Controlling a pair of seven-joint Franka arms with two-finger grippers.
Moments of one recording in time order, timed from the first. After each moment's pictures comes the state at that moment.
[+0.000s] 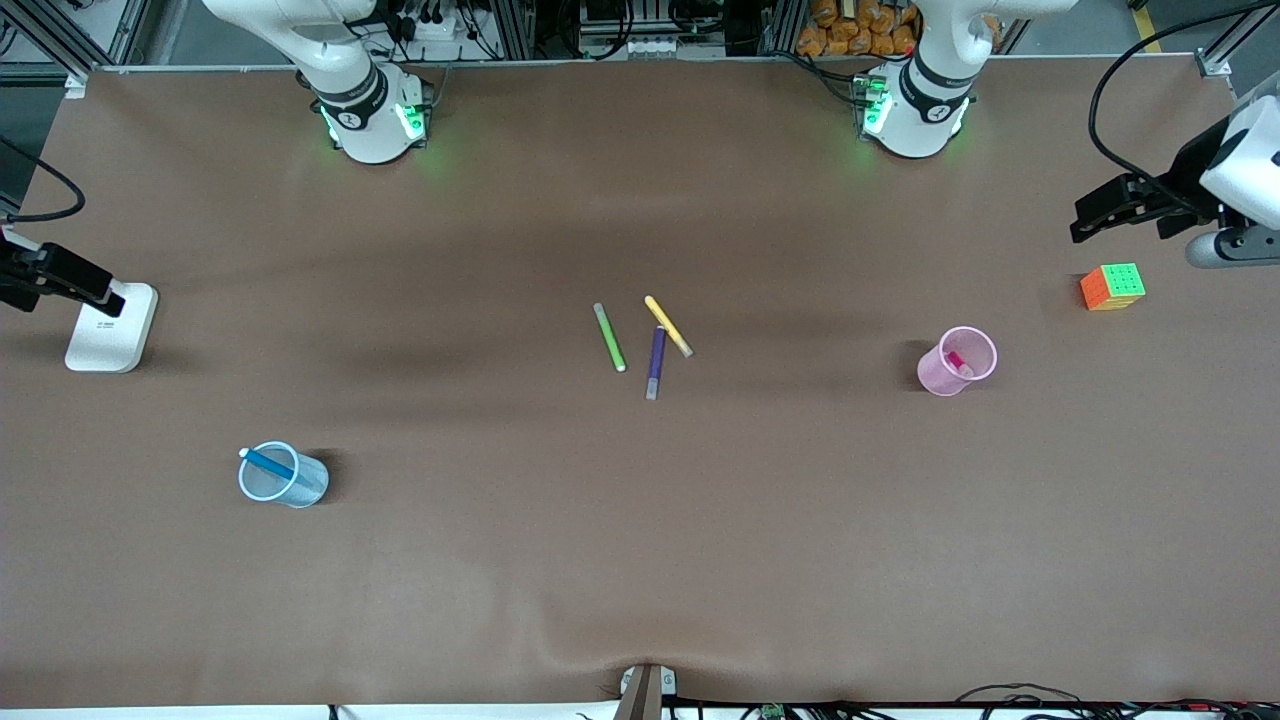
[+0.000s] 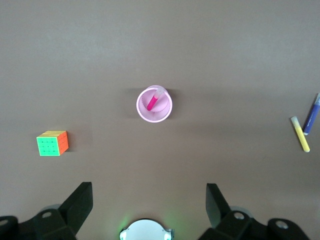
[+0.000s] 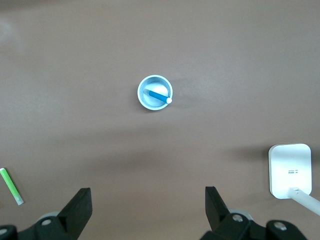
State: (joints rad) left arm -0.14 -0.07 0.09 -1.64 0.00 1.49 -0.09; right arm 0.02 0.05 -0.12 -1.52 0.04 1.62 -0.01
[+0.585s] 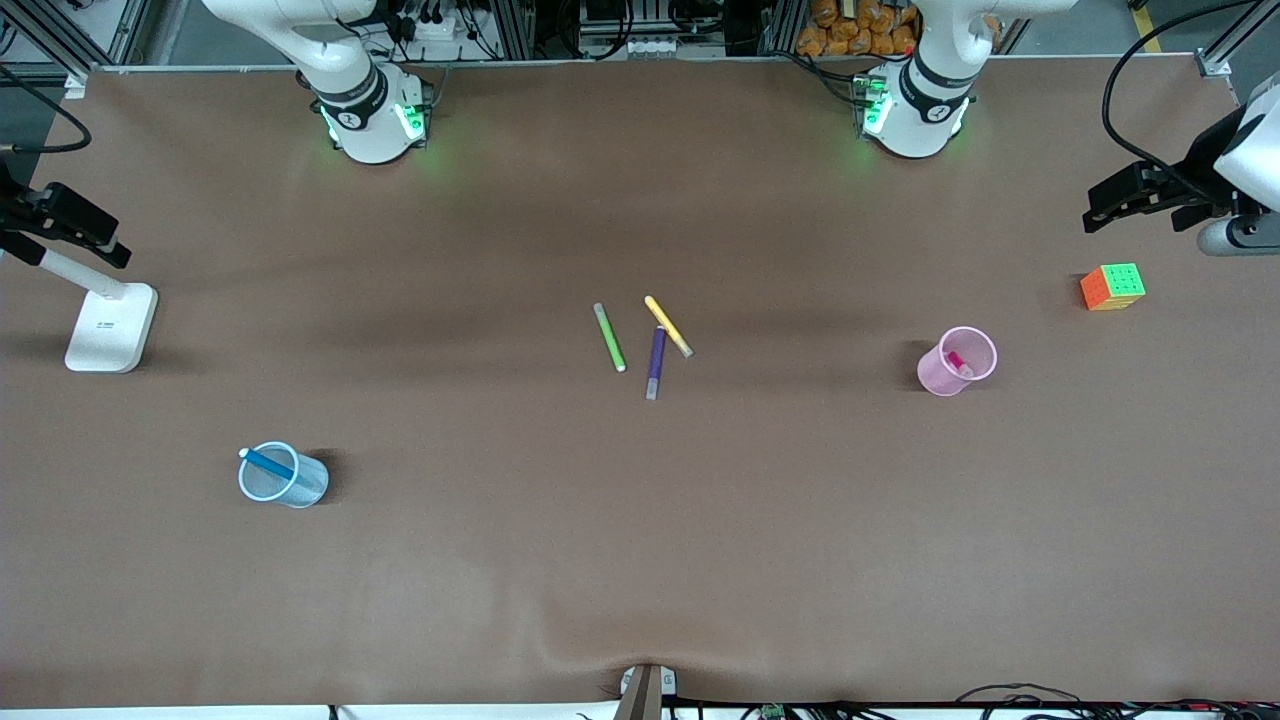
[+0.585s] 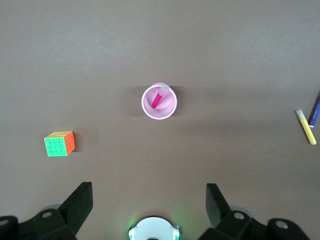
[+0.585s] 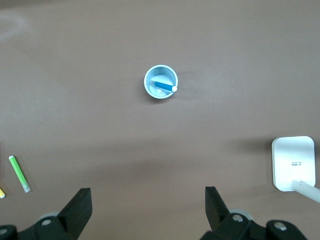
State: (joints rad) left arm -0.13 -0.08 0.09 -1.64 0.01 1.48 -0.06; right arm 0.02 -0.12 -0.11 -1.69 0.04 1.66 -0.01
